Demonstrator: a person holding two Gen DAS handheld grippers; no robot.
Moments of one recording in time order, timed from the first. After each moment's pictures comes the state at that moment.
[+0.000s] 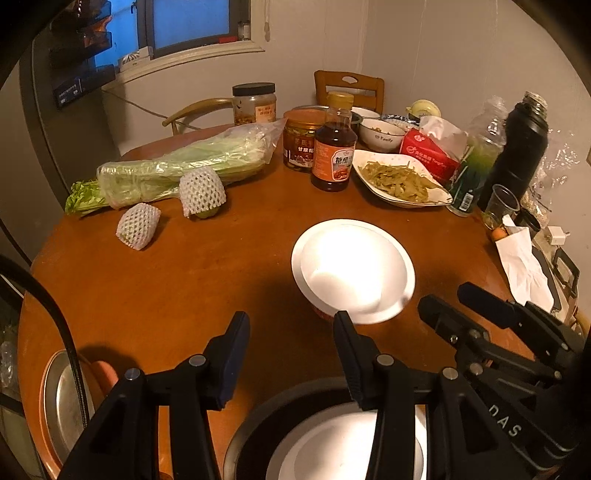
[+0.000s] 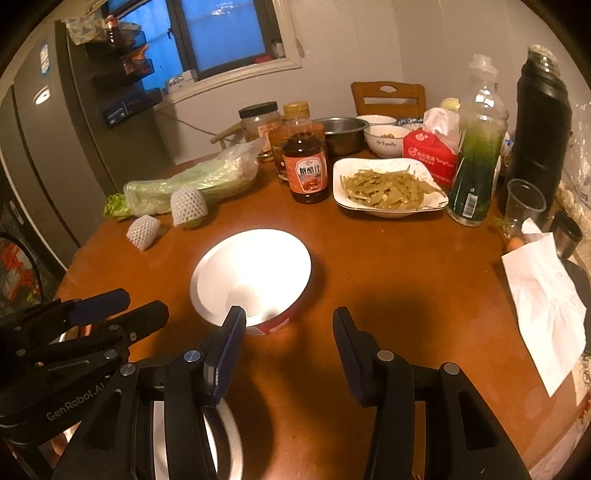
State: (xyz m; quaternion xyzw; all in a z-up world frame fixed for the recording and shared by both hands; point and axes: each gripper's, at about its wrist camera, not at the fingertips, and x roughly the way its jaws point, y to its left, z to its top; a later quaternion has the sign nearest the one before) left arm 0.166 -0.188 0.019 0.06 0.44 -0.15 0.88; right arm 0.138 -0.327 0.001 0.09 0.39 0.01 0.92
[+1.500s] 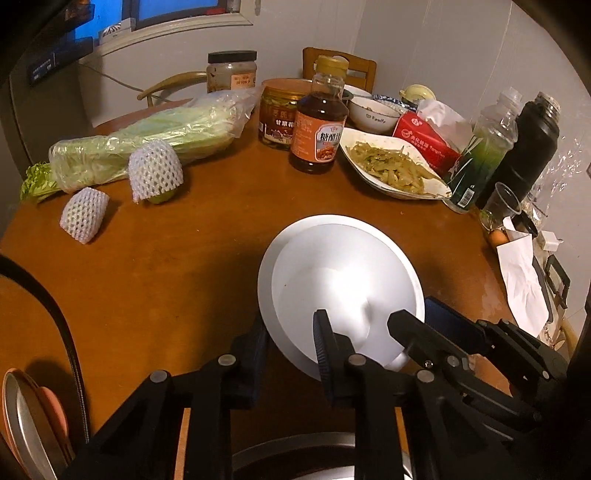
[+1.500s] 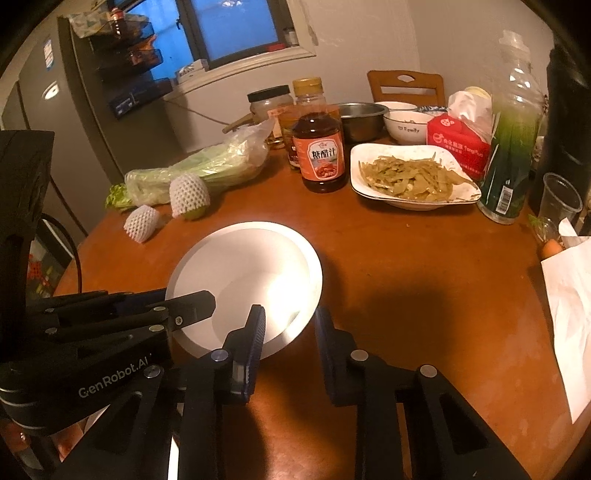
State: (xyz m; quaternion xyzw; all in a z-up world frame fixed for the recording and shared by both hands) left arm 0.204 -0.209 -0.011 0.03 0.48 -0.19 0.86; right arm 0.166 -0.329 -0.024 0.09 0.40 0.04 0.91
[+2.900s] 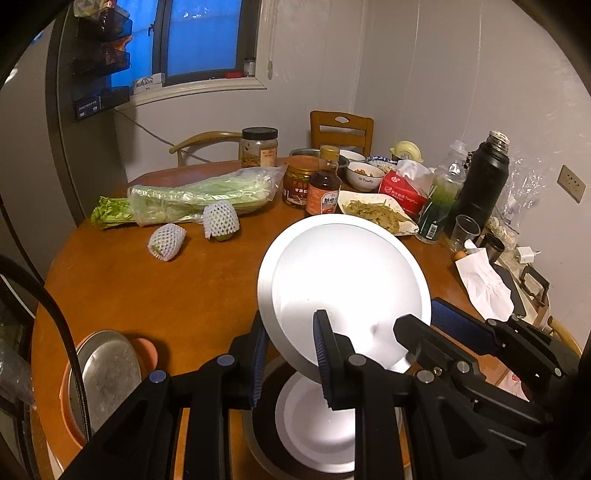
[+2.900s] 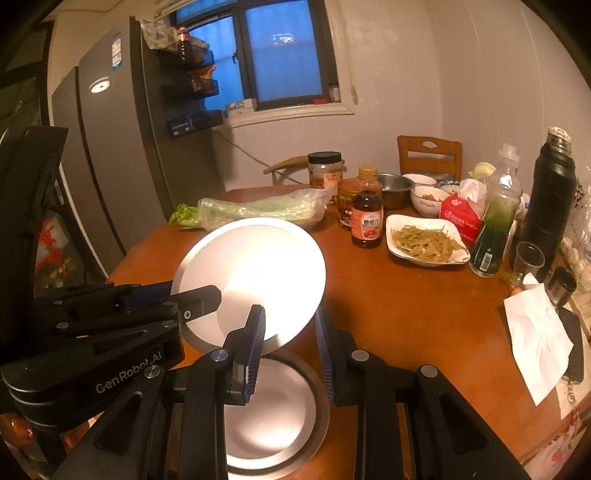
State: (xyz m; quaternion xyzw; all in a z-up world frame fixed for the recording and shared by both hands) left arm 0.093 -0.147 0.074 0.02 0.38 -0.17 0.91; right arm 0.063 -0.263 0.062 0.03 0.31 0.07 0.95
